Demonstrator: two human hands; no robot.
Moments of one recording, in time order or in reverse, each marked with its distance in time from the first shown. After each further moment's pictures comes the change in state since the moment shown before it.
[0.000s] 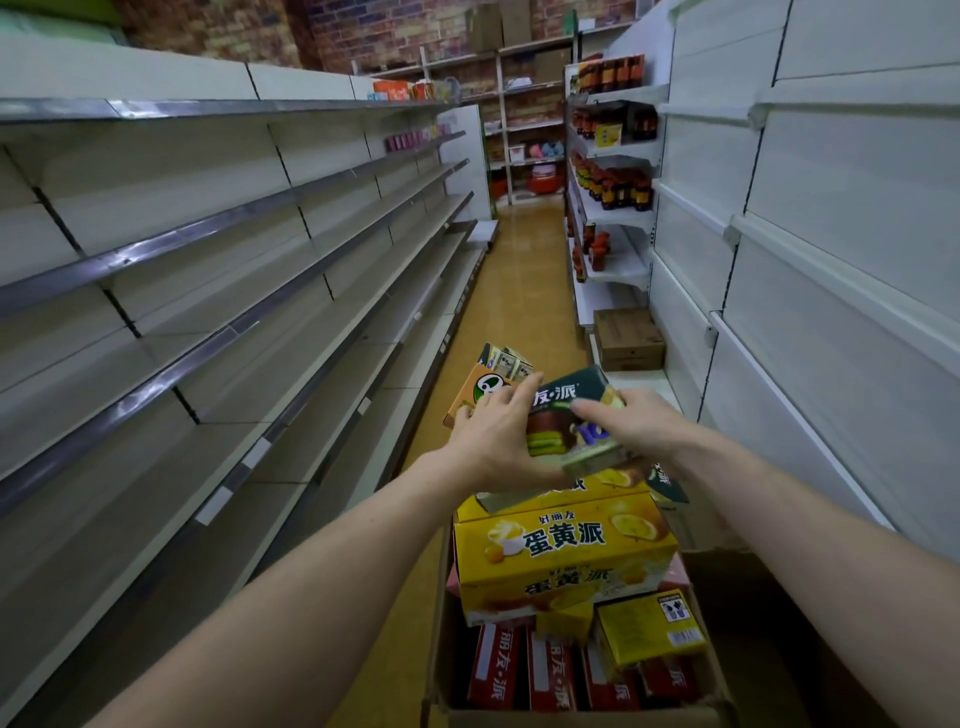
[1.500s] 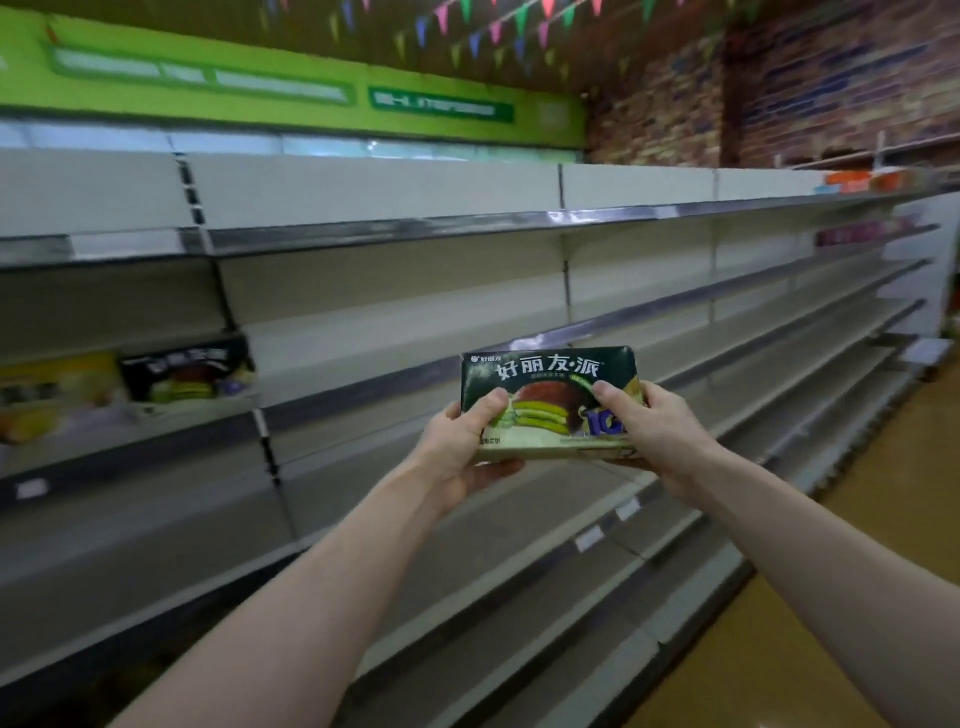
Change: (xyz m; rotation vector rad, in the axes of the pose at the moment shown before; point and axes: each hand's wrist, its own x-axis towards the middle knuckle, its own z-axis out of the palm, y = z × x) left_hand -0.351 -0.249 -0.205 -1.314 1.071 -0.661; right_hand -0.125 -0.291 0.355 0.374 -0.587 -0.547
